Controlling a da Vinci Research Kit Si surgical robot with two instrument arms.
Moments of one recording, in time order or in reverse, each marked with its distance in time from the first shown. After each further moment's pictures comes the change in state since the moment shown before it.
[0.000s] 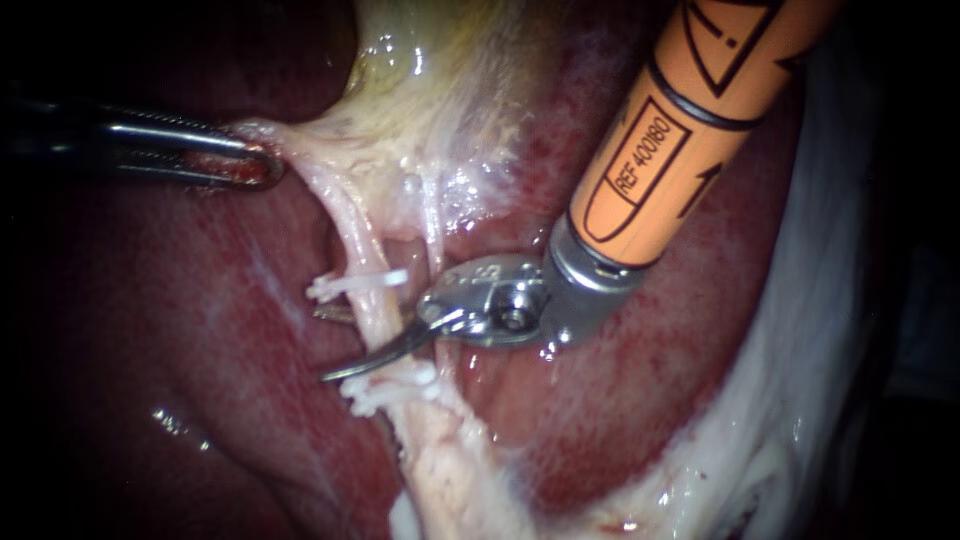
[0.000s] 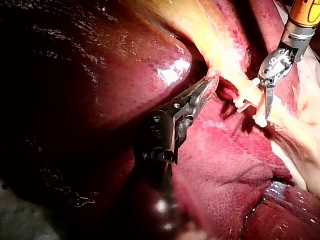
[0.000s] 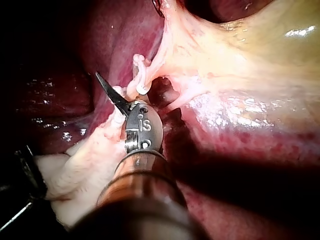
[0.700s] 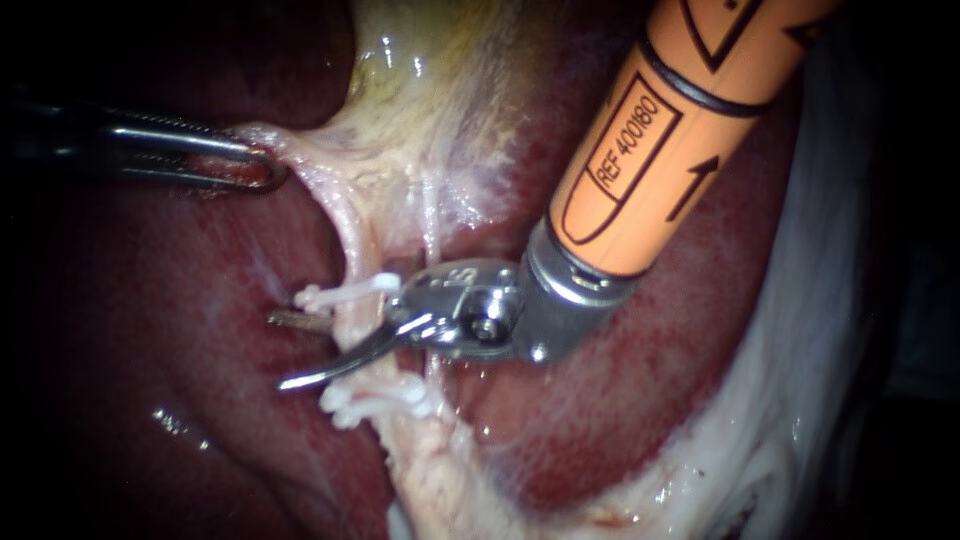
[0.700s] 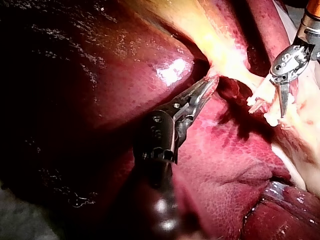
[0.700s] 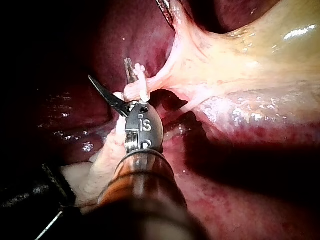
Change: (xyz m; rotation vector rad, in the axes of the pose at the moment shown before) right arm 0.004 -0.004 0.000 0.068 0.062 0.055; left arm 0.000 0.000 0.000 -0.003 -0.001 0.001
